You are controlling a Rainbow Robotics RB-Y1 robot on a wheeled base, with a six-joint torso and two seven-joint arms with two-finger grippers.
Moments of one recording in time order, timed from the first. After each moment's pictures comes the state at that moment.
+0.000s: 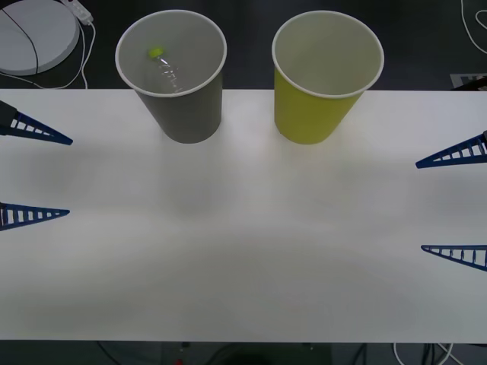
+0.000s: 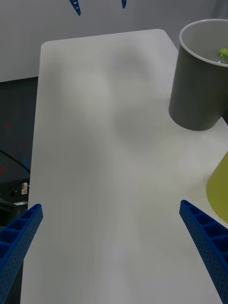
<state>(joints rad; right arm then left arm) 0.29 -1.17 -0.47 -2.15 1.04 -1.23 -0.26 -0.09 1.06 0.35 -1.87 -1.31 -1.51 0.30</state>
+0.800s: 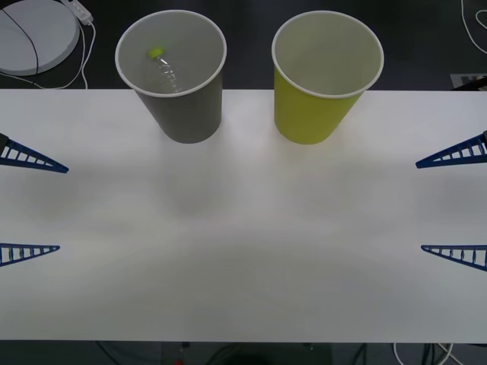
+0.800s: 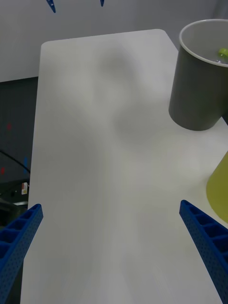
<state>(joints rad) 0.29 -1.17 -0.47 -2.15 1.04 -1.23 -0.26 0.10 1.06 0.46 -1.99 -1.21 -1.50 0.24</state>
